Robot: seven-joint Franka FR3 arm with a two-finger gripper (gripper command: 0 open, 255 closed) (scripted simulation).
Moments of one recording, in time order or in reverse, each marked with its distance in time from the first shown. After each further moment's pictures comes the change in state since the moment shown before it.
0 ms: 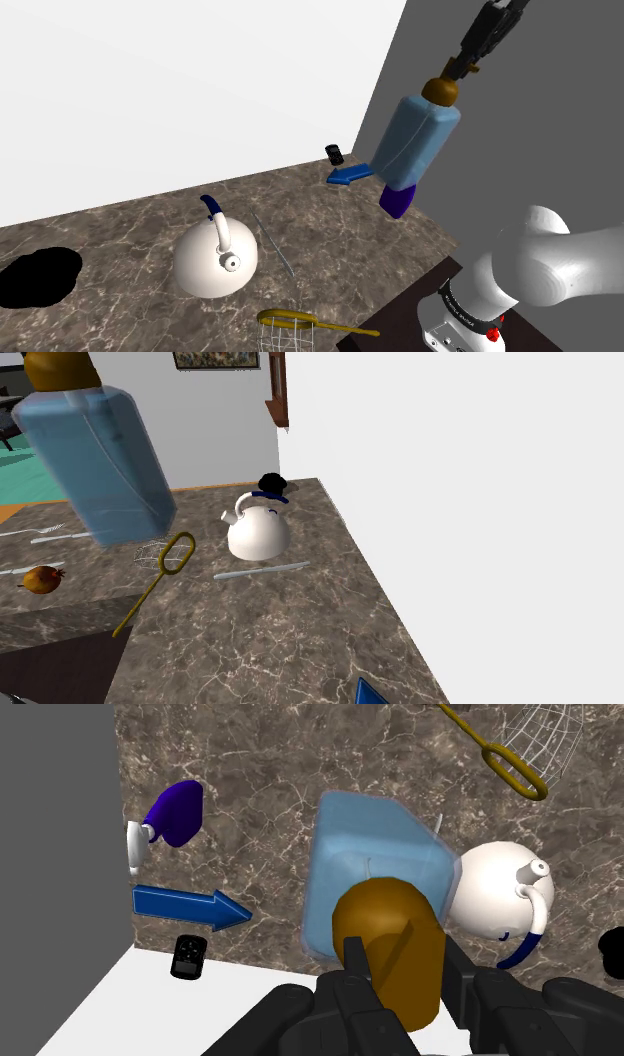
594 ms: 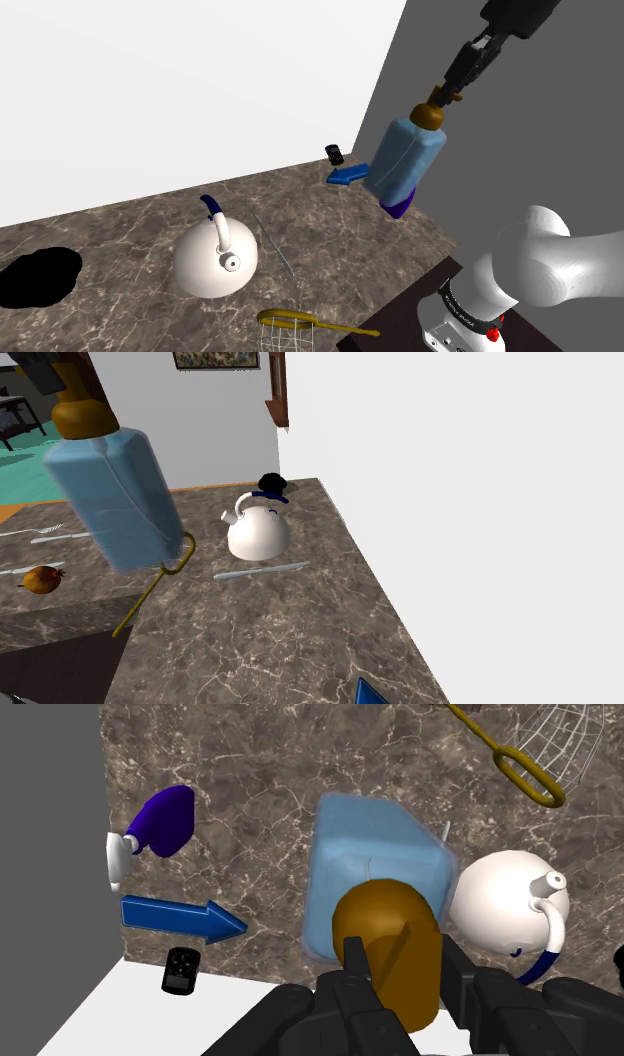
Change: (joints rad) arm 0.010 -0.078 0.005 -0.171 0.010 0.092 -0.001
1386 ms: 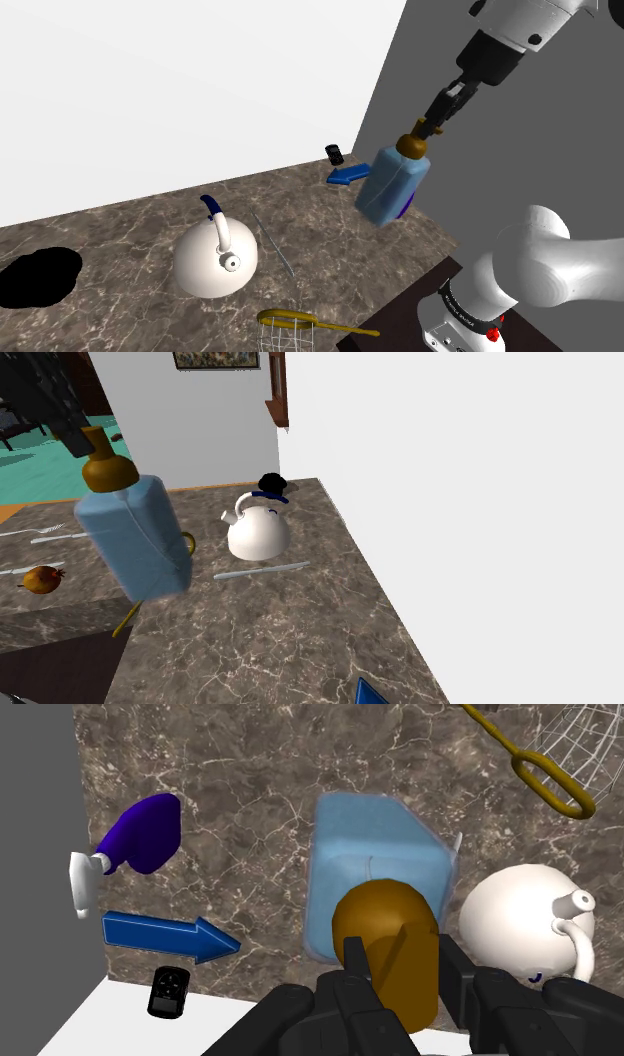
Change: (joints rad) arm 0.014 -0.093 0.013 -0.217 0.017 0.124 0.000
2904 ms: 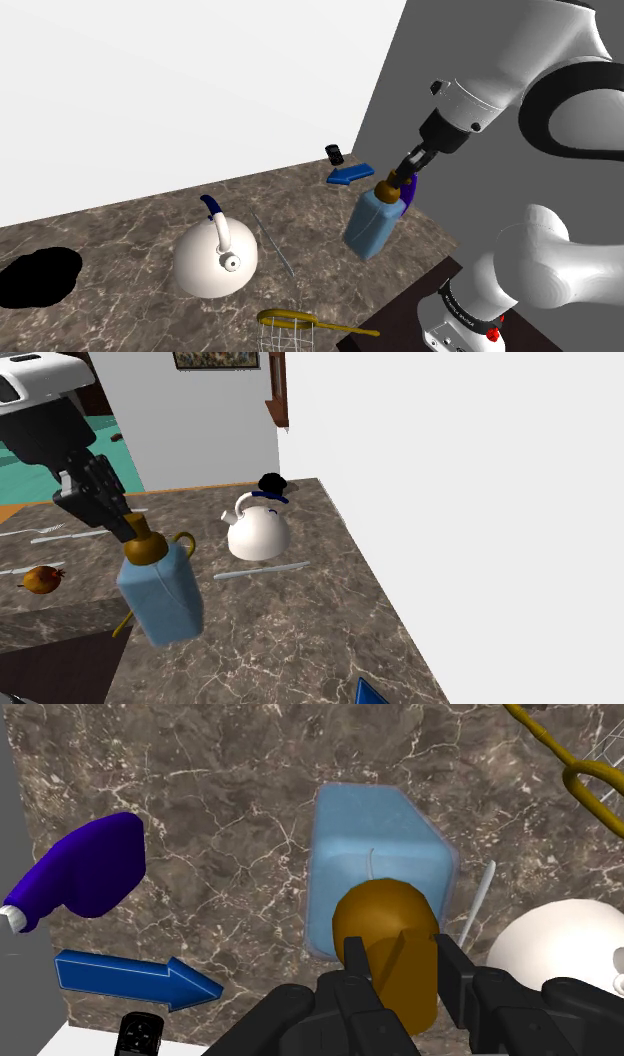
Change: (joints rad) arm 0.035 -0.117 0.044 -0.364 0.047 0.246 0.006
